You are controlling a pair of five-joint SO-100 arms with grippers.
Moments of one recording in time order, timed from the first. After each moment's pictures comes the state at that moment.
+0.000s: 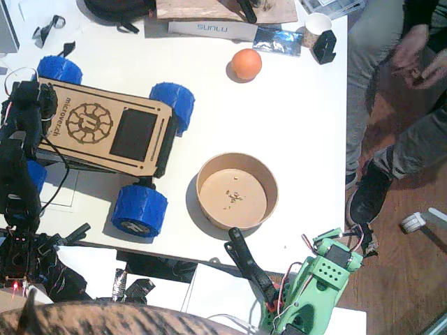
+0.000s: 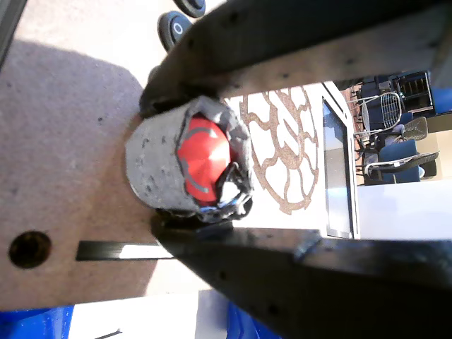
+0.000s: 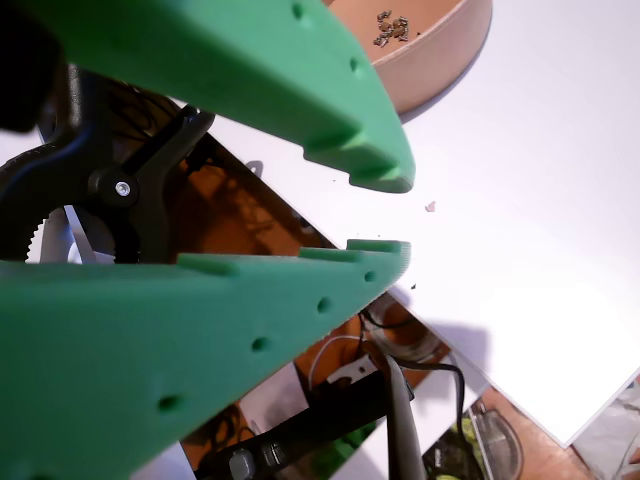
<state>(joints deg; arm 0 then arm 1) 3.7 73.1 93.3 63.9 -12.6 0.7 186.2 173.6 75.1 -51.3</state>
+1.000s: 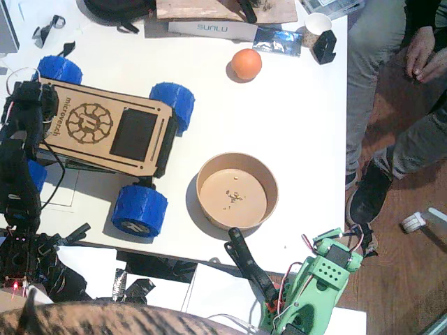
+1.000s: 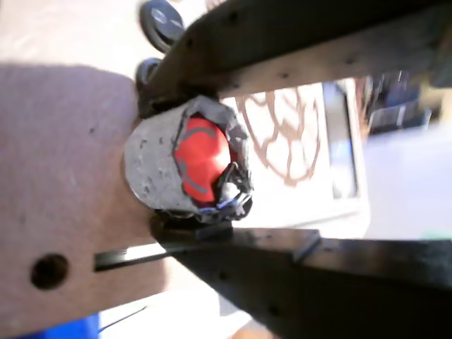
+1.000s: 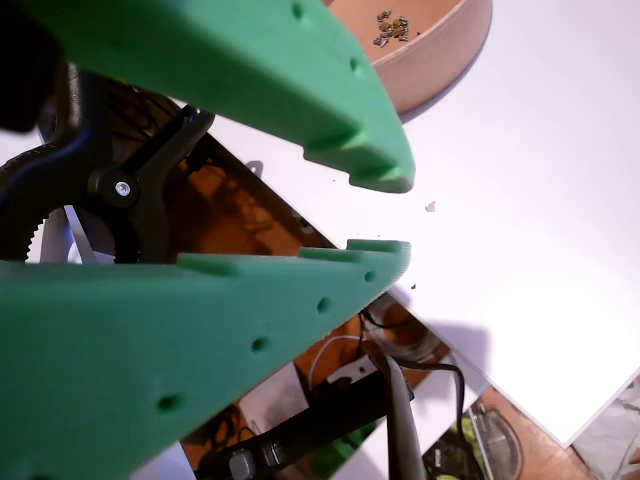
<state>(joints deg) 5.0 73.1 93.3 65.6 -0.1 0.7 186.2 173.6 75.1 -51.3</state>
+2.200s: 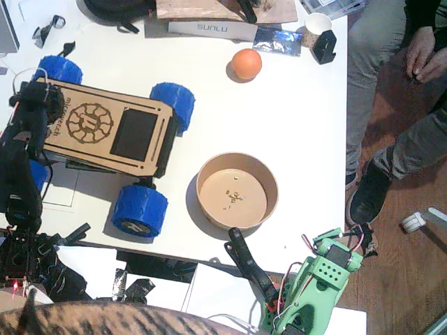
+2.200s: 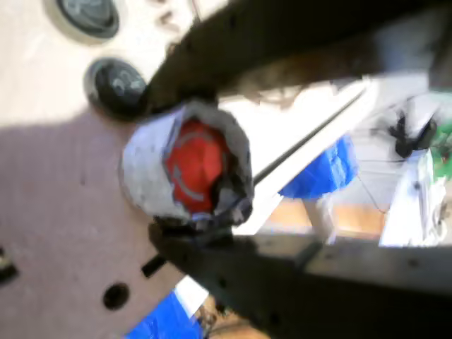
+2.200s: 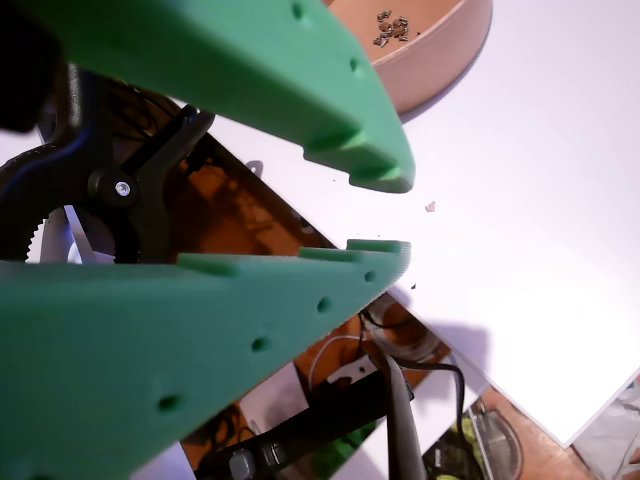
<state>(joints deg) 10.0 73.8 93.5 65.7 28.0 0.7 186.2 173.6 75.1 -51.3</state>
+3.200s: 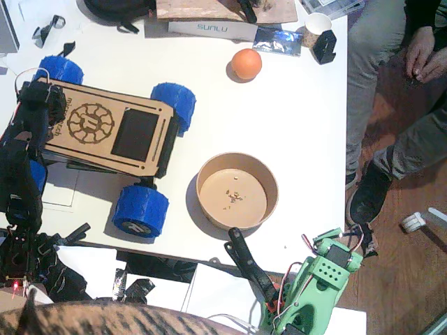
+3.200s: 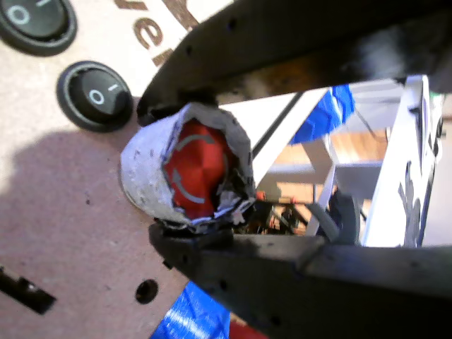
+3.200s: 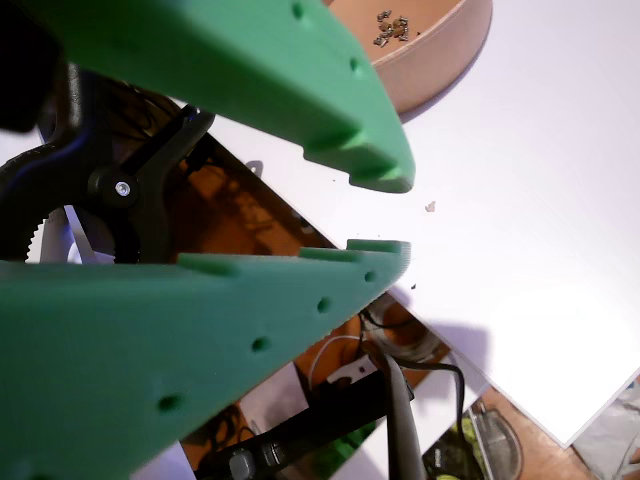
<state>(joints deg) 12.0 74.2 93.6 66.7 43.5 0.7 186.2 173.6 75.1 -51.3</state>
